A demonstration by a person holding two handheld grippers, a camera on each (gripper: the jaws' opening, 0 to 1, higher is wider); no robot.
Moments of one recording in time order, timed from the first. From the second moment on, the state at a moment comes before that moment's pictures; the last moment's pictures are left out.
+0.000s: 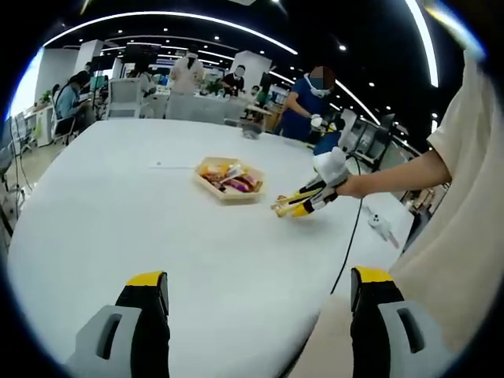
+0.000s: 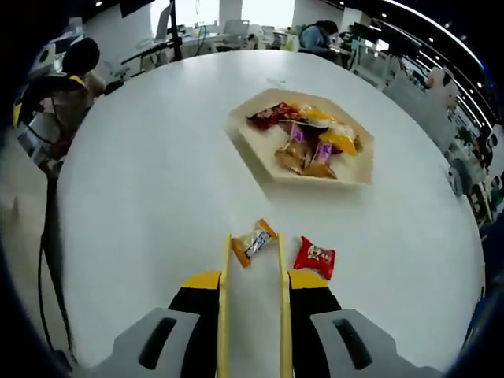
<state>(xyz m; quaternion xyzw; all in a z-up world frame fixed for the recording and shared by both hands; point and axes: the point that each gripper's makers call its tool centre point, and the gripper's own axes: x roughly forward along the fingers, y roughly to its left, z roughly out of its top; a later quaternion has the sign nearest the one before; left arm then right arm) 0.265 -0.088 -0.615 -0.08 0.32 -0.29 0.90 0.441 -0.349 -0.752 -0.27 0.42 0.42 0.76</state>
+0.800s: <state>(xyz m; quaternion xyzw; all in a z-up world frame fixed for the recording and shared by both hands) 0.264 -0.084 -0.618 -0.08 0.33 -0.29 0.90 0.441 -0.345 -0.758 -0.26 0.45 0.39 0.76</state>
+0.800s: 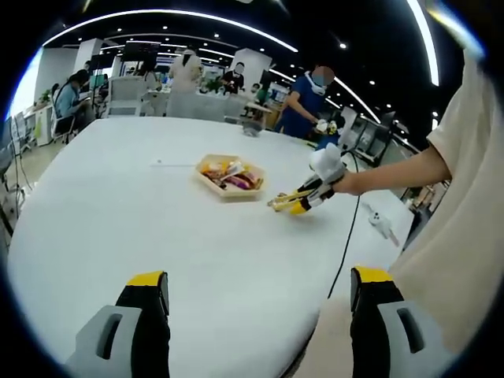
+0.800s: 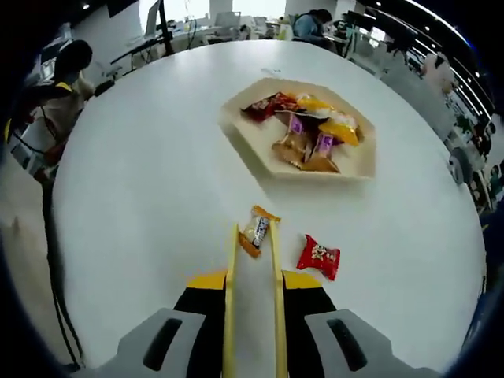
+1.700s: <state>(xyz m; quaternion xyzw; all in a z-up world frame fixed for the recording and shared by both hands) 0.263 -0.087 -0.617 -0.08 0.33 -0.29 0.90 0.442 -0.351 -0.750 -0.22 0.45 0.34 0.79</state>
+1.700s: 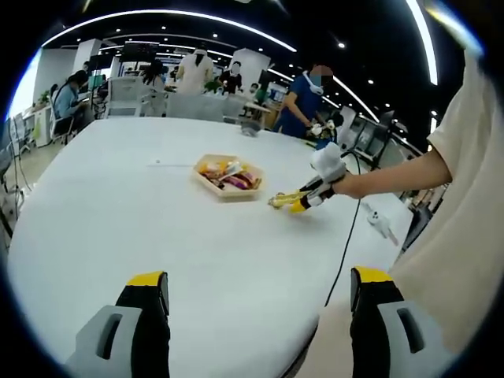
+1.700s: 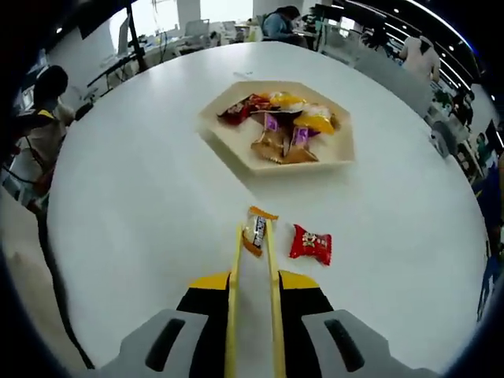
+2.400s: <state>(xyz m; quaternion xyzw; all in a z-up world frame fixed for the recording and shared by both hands) 0.266 -0.090 -0.613 -0.08 0.32 -0.30 0.90 0.445 -0.351 -0.731 -0.19 0.44 0.33 0.81</state>
